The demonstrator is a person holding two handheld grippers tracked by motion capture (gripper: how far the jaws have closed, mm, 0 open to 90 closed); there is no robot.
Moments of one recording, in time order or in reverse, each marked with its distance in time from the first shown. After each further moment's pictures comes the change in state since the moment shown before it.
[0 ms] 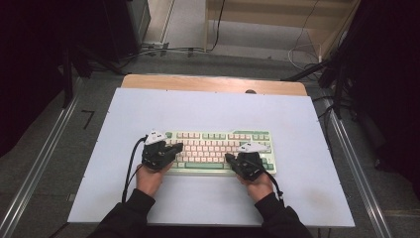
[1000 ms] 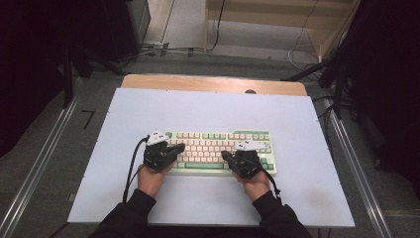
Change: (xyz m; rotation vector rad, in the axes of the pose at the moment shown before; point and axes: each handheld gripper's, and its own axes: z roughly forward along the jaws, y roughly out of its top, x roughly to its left) left arm -0.004 0.000 0.003 0.004 -0.008 0.009; right arm 0.008 0.010 -0.002 -0.042 0.028 -0.003
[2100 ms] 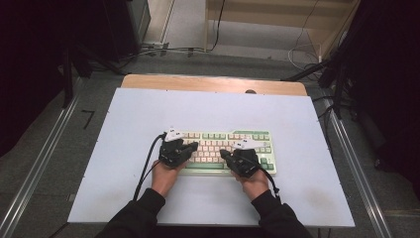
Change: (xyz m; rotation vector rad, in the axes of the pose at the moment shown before) left arm -0.023 0.011 0.033 0.032 -0.032 0.035; right arm 0.002 0.004 0.003 -0.004 0.001 -0.008
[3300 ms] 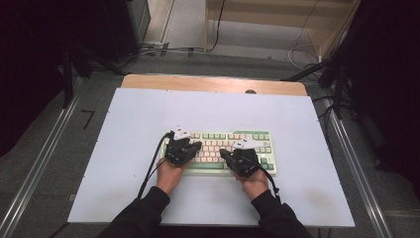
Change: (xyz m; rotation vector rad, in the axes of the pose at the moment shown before) left arm -0.004 0.002 0.017 0.034 0.032 0.028; right arm 0.000 0.001 0.000 -0.005 0.003 0.003
